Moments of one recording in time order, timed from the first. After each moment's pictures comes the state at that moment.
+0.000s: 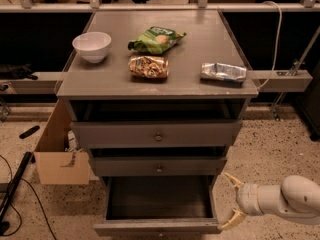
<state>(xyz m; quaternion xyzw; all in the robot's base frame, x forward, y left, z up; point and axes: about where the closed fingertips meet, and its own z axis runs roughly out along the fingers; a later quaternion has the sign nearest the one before) 0.446 -0.217 0.472 -0.58 0.71 0.19 0.36</state>
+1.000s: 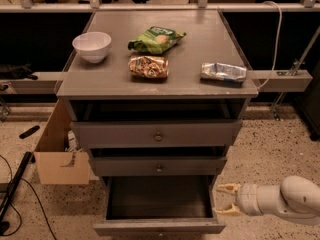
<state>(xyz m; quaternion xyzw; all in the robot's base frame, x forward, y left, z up) 0.447 -0.215 0.467 -0.58 0.71 0.19 0.36</state>
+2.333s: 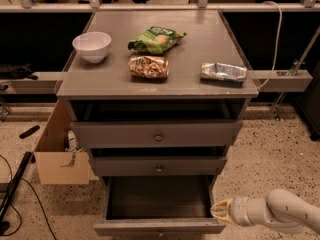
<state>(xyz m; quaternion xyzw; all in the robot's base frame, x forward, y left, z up) 0.439 -0.221 0.361 -0.57 0.73 0.20 0.33</state>
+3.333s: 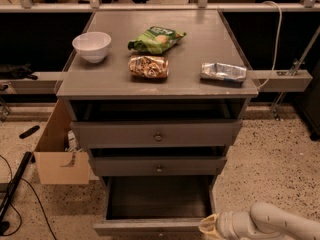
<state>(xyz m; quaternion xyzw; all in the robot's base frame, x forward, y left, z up) 0.407 -0.182 0.293 -0.55 0.74 0.25 0.30</state>
